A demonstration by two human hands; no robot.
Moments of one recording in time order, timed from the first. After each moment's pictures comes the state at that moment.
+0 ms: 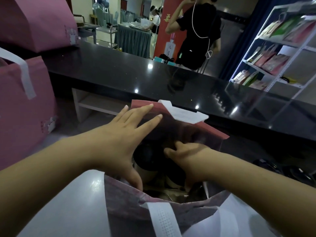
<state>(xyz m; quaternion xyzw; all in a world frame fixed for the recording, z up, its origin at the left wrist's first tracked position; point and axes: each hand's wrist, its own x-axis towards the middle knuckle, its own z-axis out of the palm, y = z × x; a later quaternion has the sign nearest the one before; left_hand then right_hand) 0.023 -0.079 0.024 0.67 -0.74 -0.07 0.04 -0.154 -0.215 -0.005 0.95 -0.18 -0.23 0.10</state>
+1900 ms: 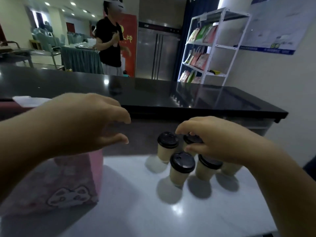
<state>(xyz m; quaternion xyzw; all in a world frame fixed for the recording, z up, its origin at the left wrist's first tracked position) -0.233 -0.105 0.104 0.58 -0.81 0.10 0.03 -0.492 -0.192 0.090 0.93 -0.37 0.01 0.04</state>
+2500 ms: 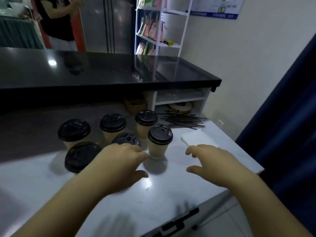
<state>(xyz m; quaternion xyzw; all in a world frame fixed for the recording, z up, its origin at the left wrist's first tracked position) -0.521 -0.245 -0.041 0.46 -0.89 0.03 0.04 -0.773 -0.261 -0.036 0.80 -0.60 -0.05 -0.06</state>
